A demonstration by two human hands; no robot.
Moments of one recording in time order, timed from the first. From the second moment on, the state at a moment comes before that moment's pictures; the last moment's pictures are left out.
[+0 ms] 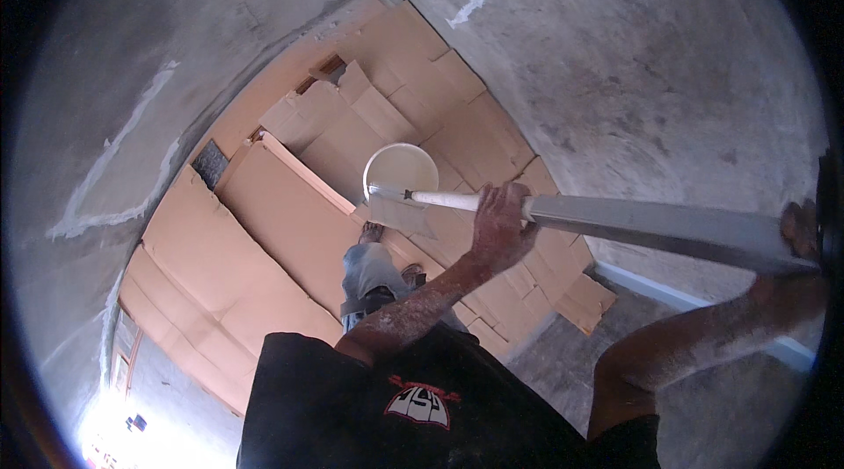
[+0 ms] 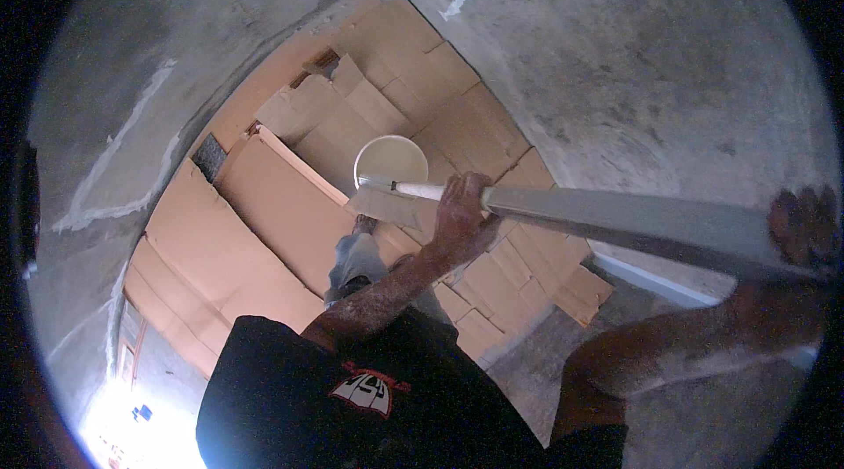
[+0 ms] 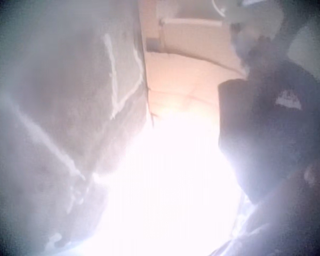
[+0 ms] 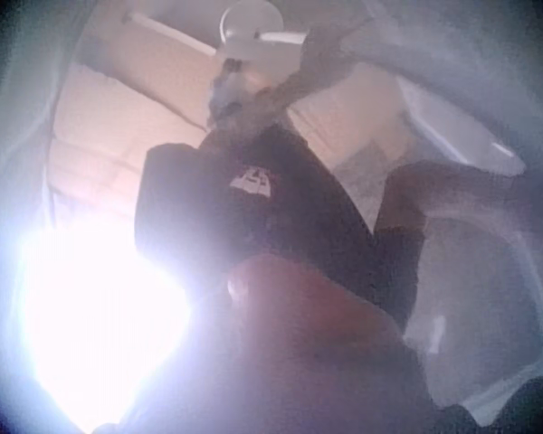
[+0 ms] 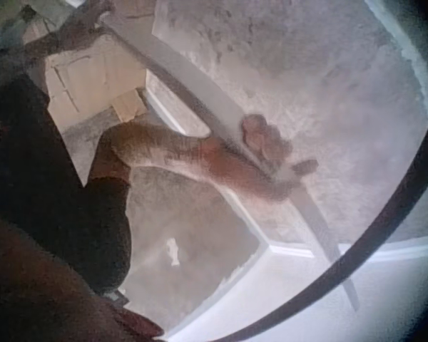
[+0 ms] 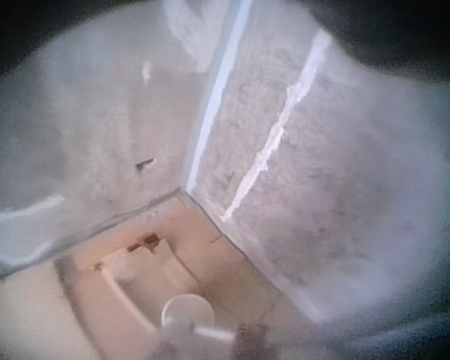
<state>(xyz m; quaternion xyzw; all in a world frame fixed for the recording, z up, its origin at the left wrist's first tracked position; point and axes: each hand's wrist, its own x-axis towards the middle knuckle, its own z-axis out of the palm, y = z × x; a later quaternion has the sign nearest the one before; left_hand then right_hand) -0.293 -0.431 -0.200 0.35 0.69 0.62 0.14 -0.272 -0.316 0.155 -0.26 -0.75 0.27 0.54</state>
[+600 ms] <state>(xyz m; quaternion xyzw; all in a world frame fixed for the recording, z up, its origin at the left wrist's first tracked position) -0.350 -0.445 -0.314 0.27 0.72 0.62 0.18 -0.346 -0.377 0.017 -0.29 -0.75 0.39 0.46</state>
